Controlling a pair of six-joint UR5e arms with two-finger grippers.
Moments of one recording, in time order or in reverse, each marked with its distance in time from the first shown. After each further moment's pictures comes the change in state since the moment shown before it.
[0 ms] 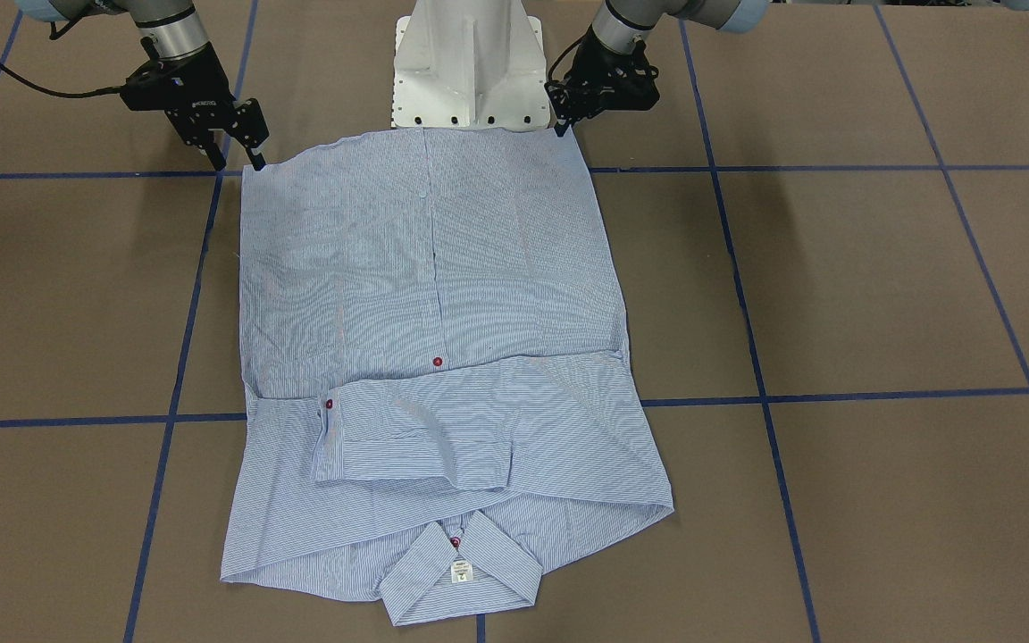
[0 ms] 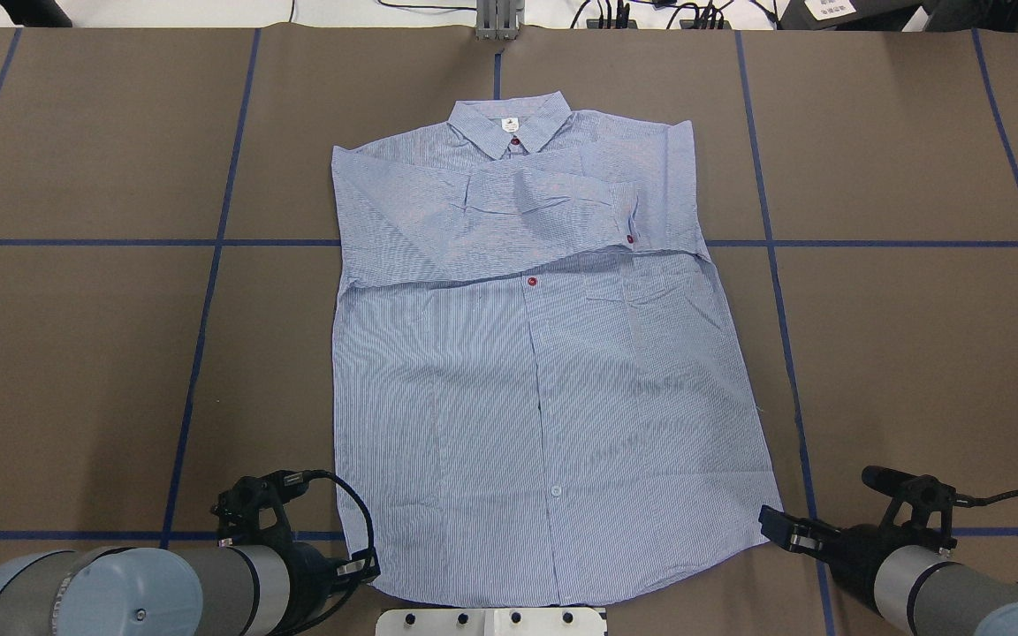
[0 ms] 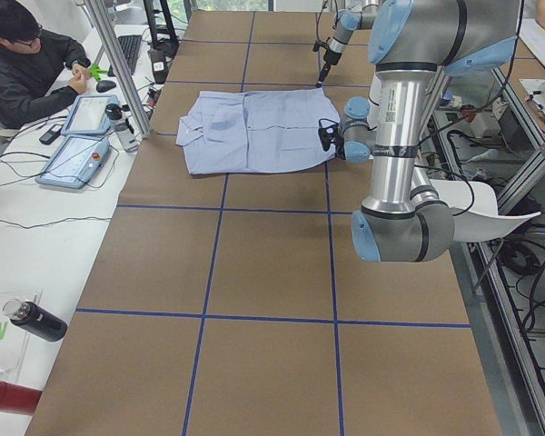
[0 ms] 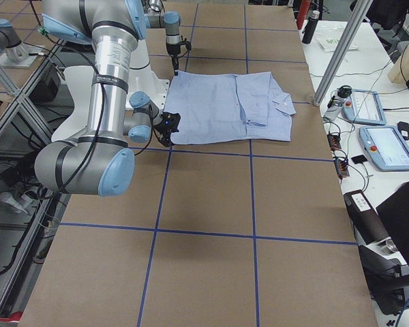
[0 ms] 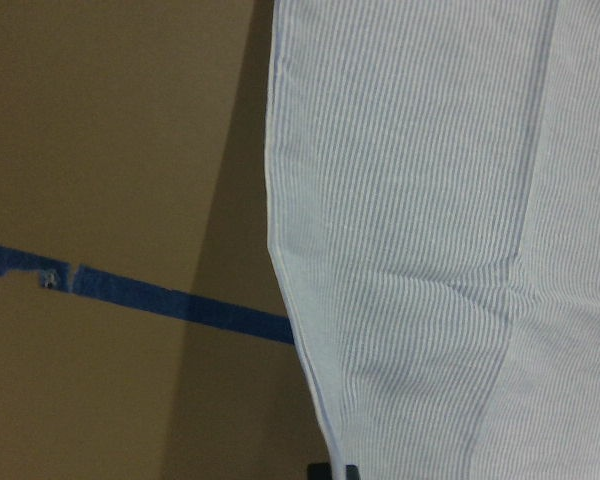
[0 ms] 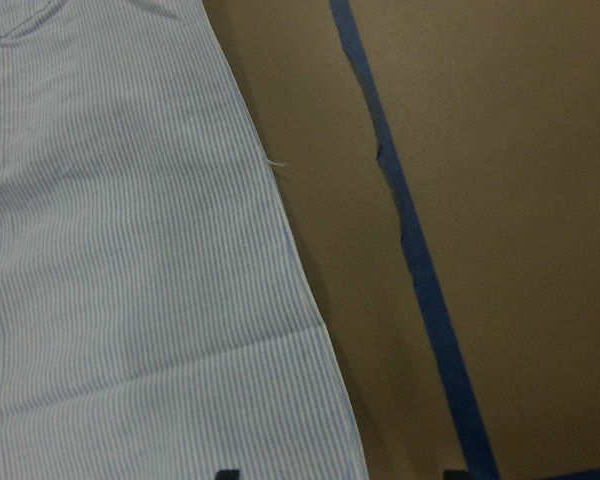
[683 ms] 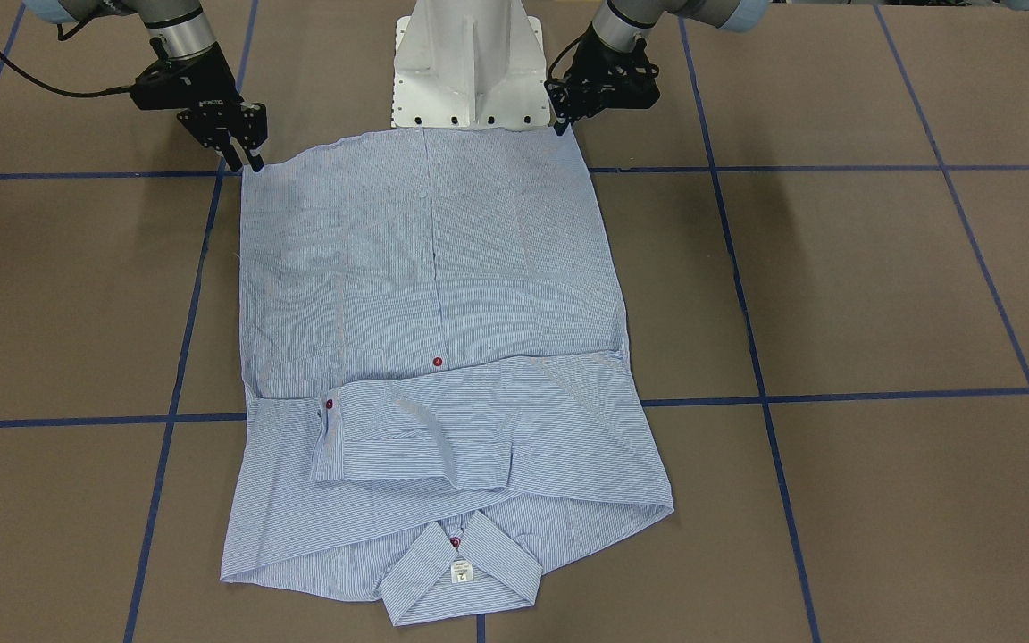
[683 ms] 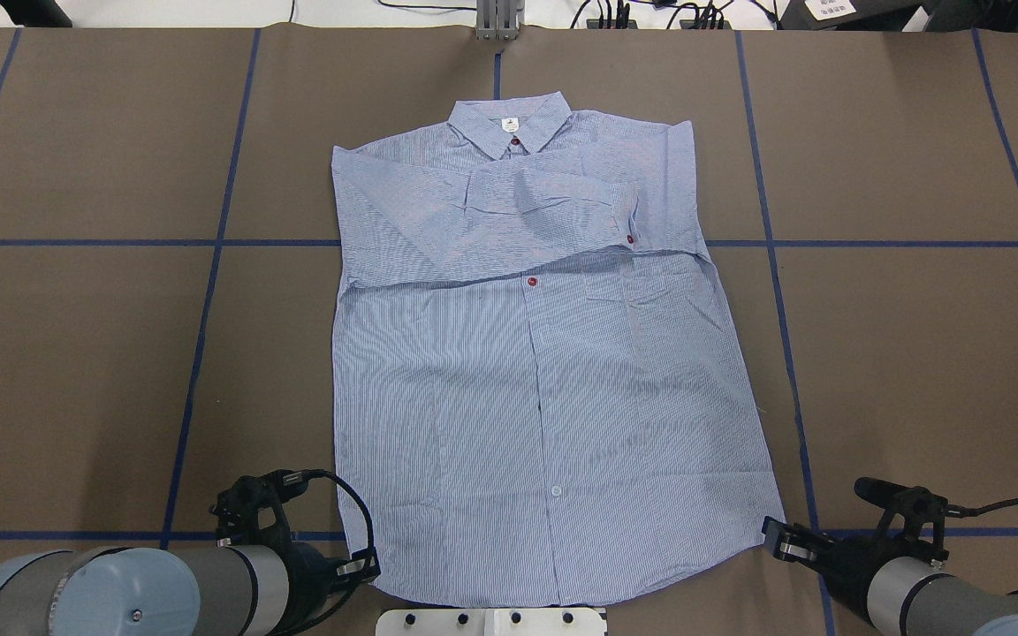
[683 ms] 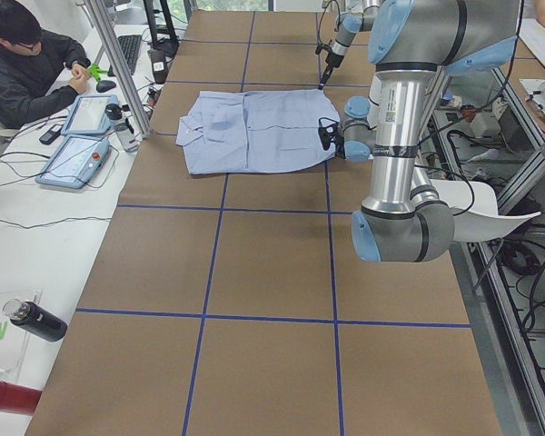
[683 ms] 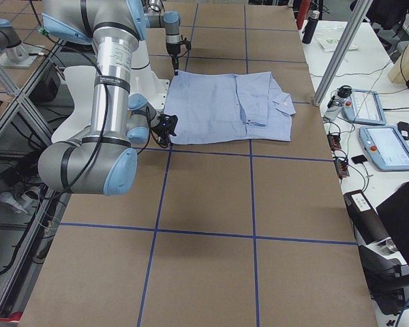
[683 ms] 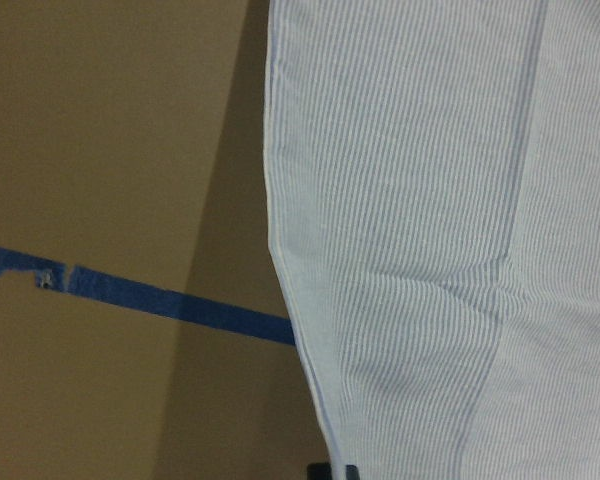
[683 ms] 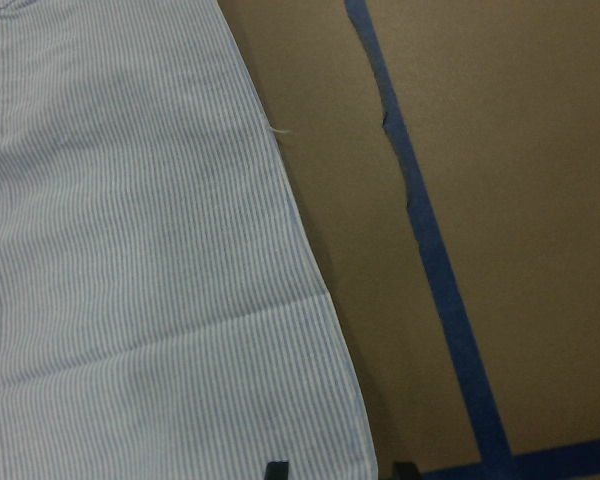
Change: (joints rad) left arm -0.001 0.001 -0.008 0.000 0.001 0.000; right arm -0.025 0.011 -0.011 0.000 -0.016 0.007
